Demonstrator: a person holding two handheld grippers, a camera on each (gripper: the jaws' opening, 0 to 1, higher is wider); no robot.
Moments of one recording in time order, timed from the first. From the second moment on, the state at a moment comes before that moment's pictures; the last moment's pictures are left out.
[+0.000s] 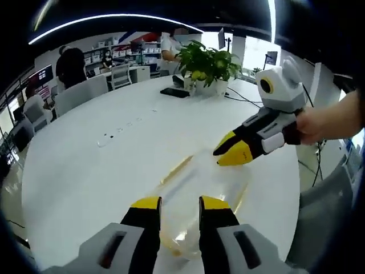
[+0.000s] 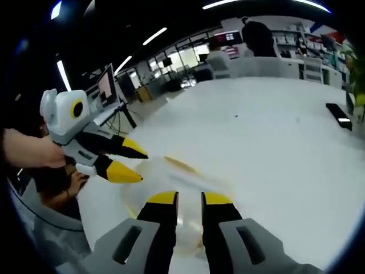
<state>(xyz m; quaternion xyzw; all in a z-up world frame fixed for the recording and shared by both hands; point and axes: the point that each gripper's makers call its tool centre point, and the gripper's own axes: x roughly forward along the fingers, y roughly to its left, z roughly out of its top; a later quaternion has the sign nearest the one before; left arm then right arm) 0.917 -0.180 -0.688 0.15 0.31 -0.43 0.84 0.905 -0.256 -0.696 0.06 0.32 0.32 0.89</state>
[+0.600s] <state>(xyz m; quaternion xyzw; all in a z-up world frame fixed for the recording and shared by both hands) 0.903 -0.203 -0.696 0.19 0.29 -0.49 0.80 0.909 -0.240 -0.702 -0.03 0.30 0.39 0.87</state>
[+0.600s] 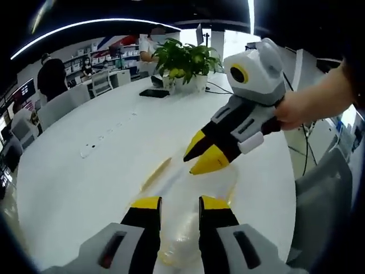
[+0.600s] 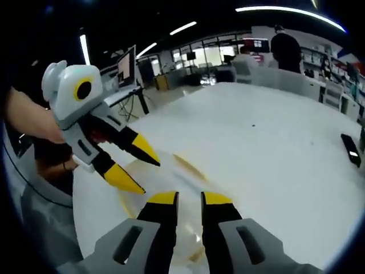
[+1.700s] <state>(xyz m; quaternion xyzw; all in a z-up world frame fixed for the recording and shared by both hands) 0.885 -0.219 -0.705 0.21 0.27 -0.52 0.79 0.925 -0.218 -0.704 -0.08 0.28 0.42 0.86</state>
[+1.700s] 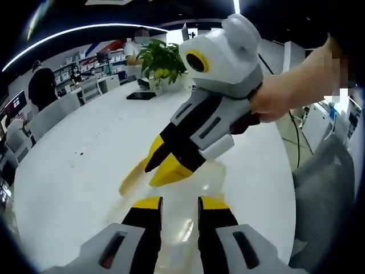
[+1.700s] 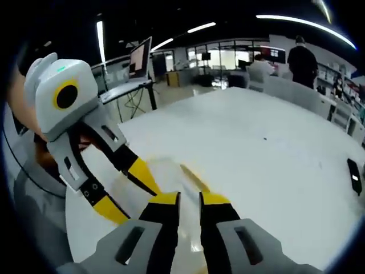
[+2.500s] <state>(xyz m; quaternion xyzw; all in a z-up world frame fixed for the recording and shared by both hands) 0.880 -0.220 -0.701 0.26 0.23 -0.55 0.76 0.940 -0.214 -0.709 -0.09 0.31 0.43 0.85</state>
